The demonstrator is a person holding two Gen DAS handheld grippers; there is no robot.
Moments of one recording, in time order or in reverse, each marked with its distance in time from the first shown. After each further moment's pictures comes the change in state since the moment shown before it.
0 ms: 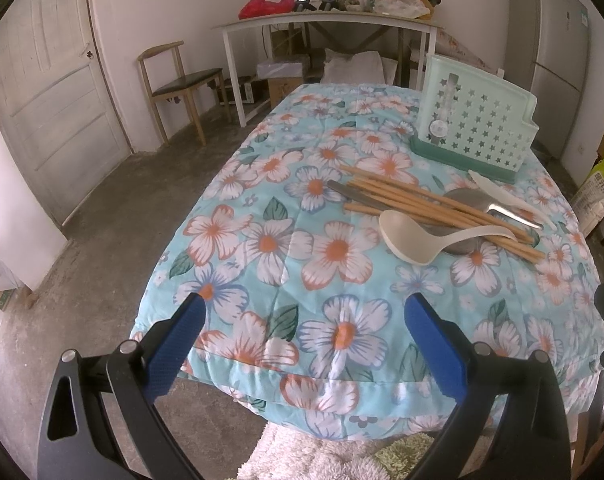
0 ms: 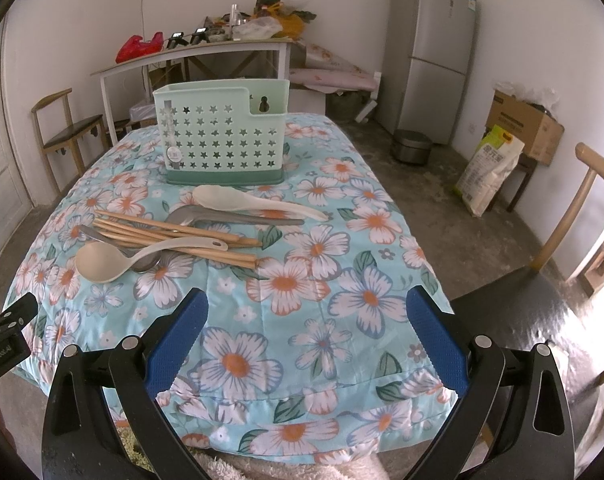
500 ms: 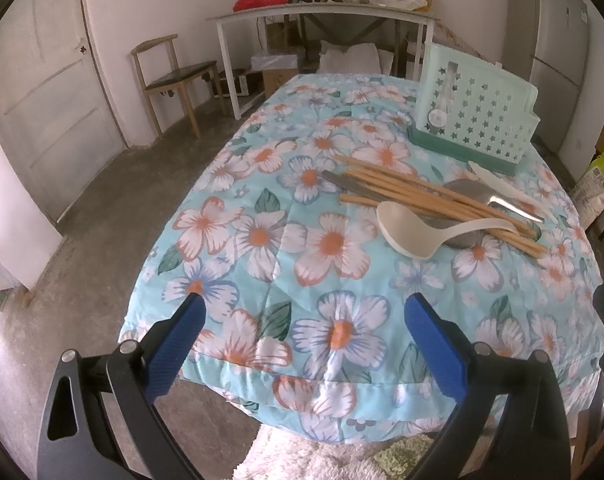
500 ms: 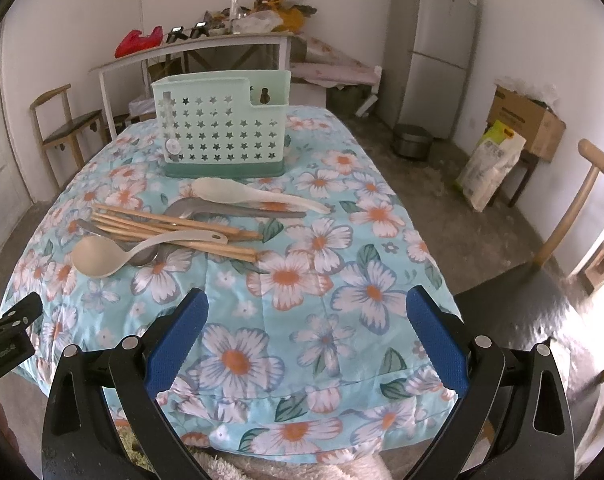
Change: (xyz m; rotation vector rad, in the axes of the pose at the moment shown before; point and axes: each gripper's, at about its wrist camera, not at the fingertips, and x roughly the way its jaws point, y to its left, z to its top) left arm 0.012 -0.004 -0.002 0.014 0.040 -0.005; right arm 0.008 0.003 0.000 -0.003 0.026 0.008
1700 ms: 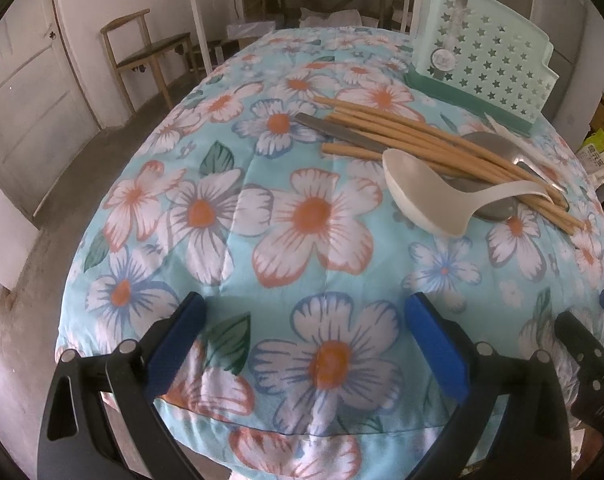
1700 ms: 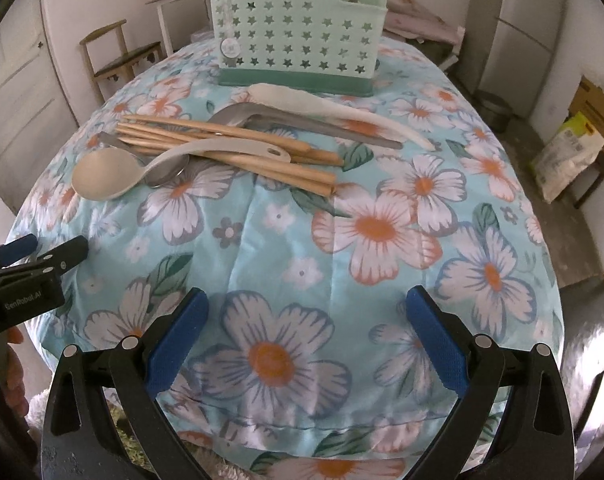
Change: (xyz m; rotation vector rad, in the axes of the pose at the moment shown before) left arm 0.064 -0.013 -0.007 0.037 0.111 -0.066; right arm 0.073 0.025 -0.020 -0.156 0.221 0.228
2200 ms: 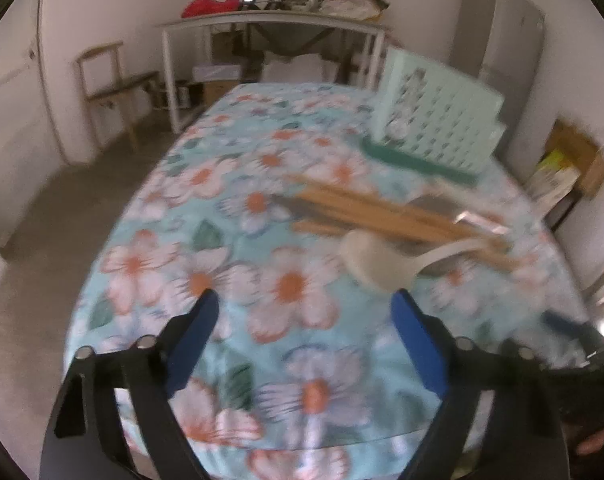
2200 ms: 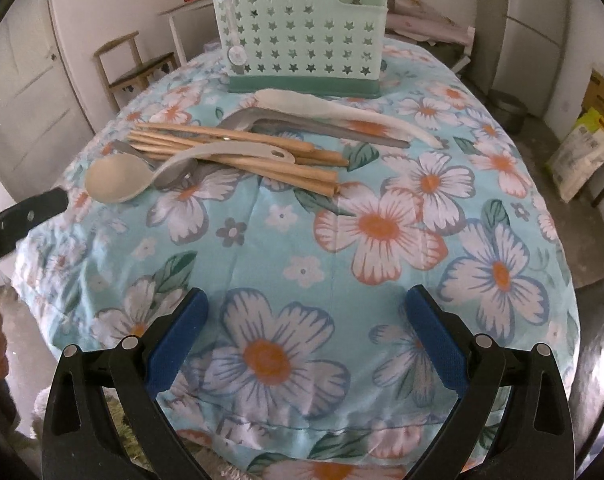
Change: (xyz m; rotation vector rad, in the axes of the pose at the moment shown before) left arm -0.035 0.021 0.025 0.002 -0.156 -0.226; right arm -0.005 -0.011 -0.005 0.023 -0.035 0.095
